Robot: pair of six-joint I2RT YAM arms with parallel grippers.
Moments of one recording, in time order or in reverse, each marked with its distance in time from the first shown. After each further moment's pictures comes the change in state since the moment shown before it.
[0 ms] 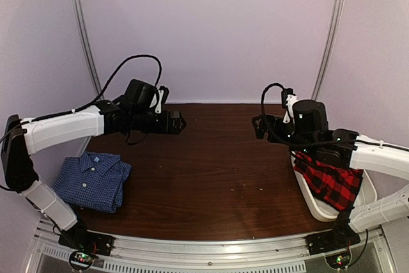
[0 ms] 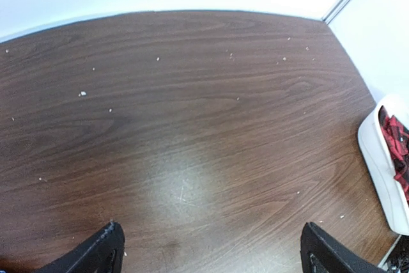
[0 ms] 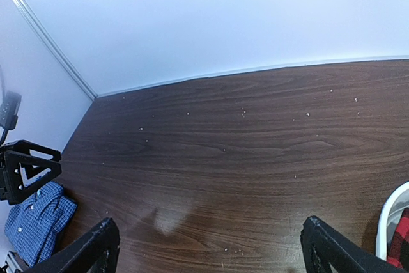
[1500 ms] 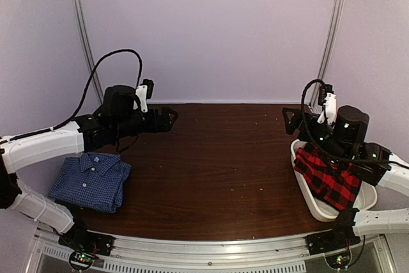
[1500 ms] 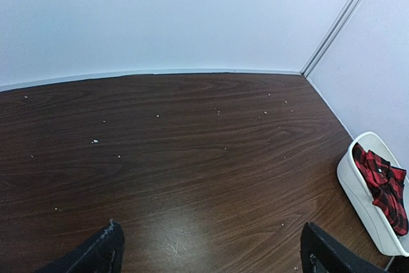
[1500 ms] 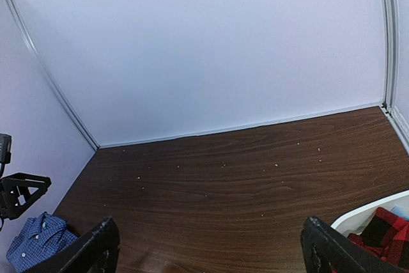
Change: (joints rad) left arm -0.028 -0.232 -0.218 0.269 -0.093 0.023; right arm -0.001 -0.368 -0.126 0.010 0.132 -0.119
